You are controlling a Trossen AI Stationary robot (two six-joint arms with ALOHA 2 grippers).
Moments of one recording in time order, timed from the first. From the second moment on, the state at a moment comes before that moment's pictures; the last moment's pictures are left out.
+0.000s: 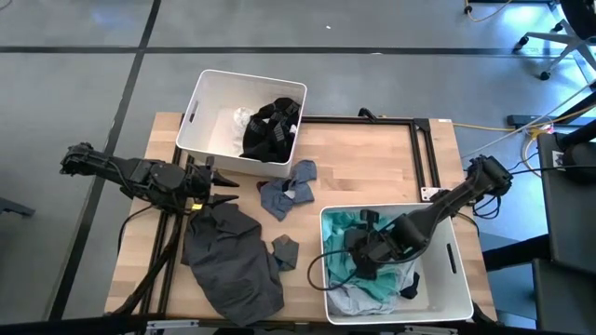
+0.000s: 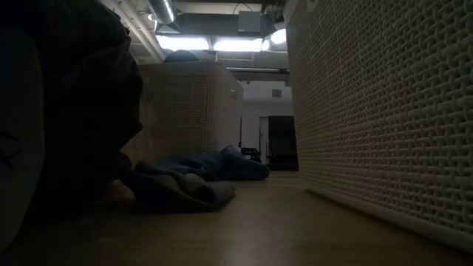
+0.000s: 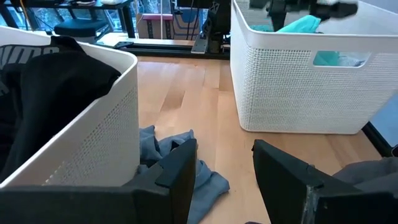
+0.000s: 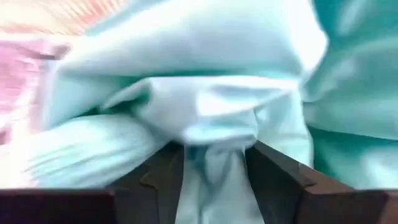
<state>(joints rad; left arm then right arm) -0.27 0.53 0.53 -0.32 -0.35 -0.12 0.59 1.59 1.38 -1.02 0.26 0.65</state>
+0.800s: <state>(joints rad) -0.27 0.53 0.53 -0.31 -0.35 -0.11 0.59 1.60 1.40 -0.88 0.55 0.39</state>
